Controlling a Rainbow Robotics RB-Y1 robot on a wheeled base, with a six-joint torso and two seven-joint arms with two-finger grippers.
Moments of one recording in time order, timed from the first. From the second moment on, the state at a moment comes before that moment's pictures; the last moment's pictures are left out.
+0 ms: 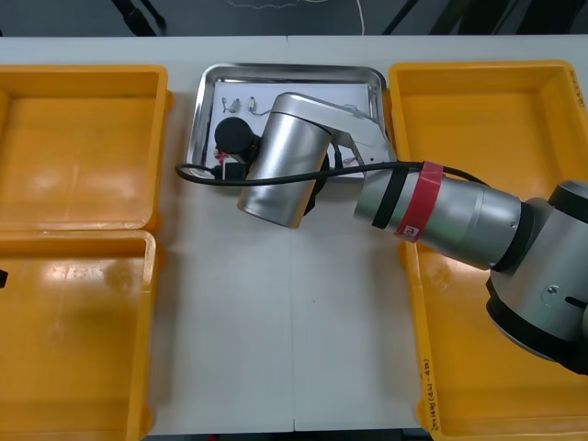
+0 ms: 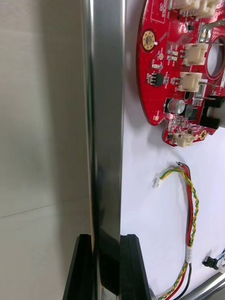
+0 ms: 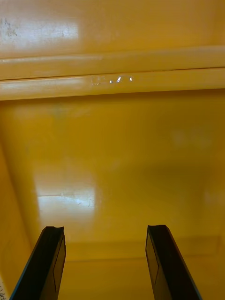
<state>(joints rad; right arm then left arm) -1.13 -0.28 0.99 -1.35 -0.37 1.41 1.89 -0.01 0.78 0.43 -2.22 0.90 1.91 -1.42</state>
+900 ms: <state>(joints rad) -1.13 -0.27 0.99 -1.27 -0.19 1.25 1.95 -0.01 0.78 0.43 -2.22 0.90 1.91 -1.42</state>
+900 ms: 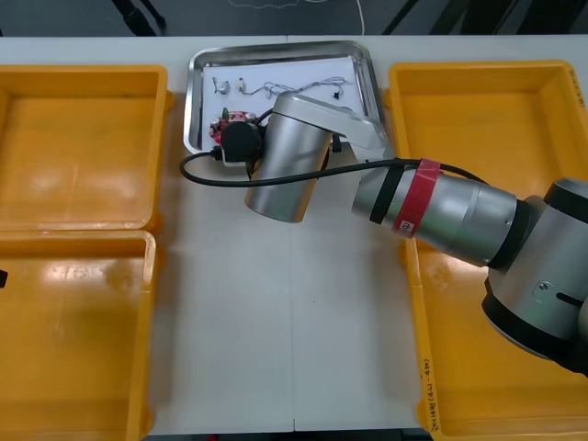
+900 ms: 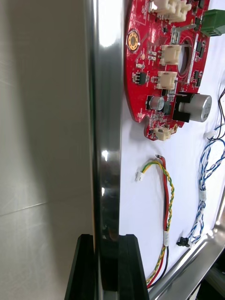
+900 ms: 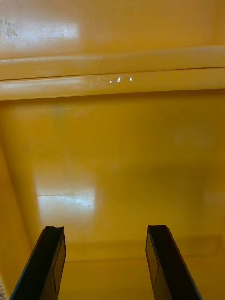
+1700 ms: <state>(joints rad) -1.13 -0.26 0.99 -1.21 -0.18 1.20 1.95 -0.01 0.78 0.43 -2.22 0.90 1.91 -1.42</state>
